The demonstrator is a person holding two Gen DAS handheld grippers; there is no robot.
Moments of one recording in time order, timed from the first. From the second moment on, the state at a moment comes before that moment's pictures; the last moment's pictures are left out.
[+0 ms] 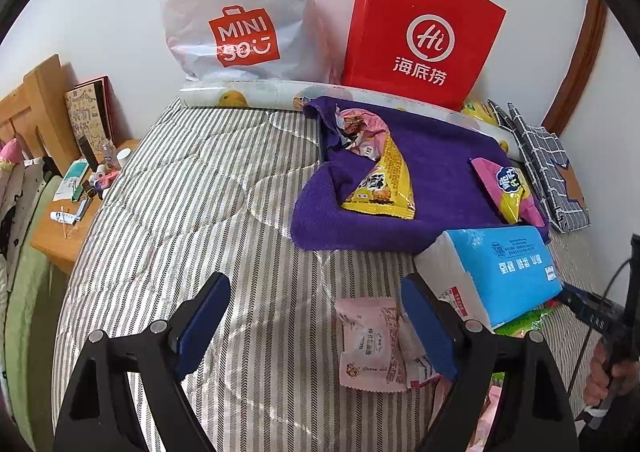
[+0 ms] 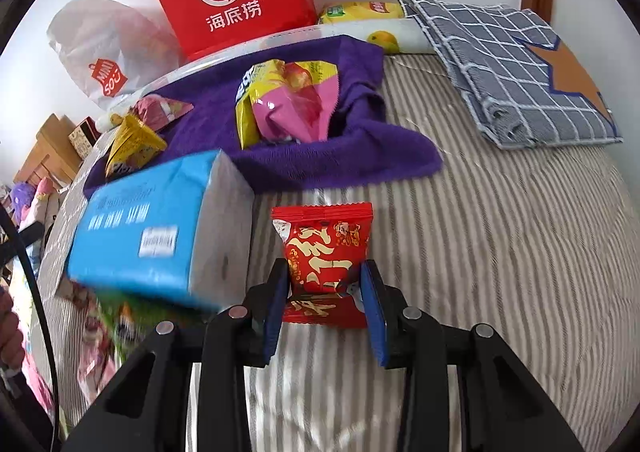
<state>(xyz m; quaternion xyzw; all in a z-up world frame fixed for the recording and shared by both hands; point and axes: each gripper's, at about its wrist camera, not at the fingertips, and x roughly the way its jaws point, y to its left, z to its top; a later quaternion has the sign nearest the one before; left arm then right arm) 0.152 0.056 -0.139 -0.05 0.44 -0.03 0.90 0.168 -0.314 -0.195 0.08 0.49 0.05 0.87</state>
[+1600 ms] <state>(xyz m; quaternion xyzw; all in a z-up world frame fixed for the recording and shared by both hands) 0.158 0.021 -0.200 0.00 0.50 -0.05 0.86 0.128 -0.286 -0.179 0.04 0.46 0.01 0.89</state>
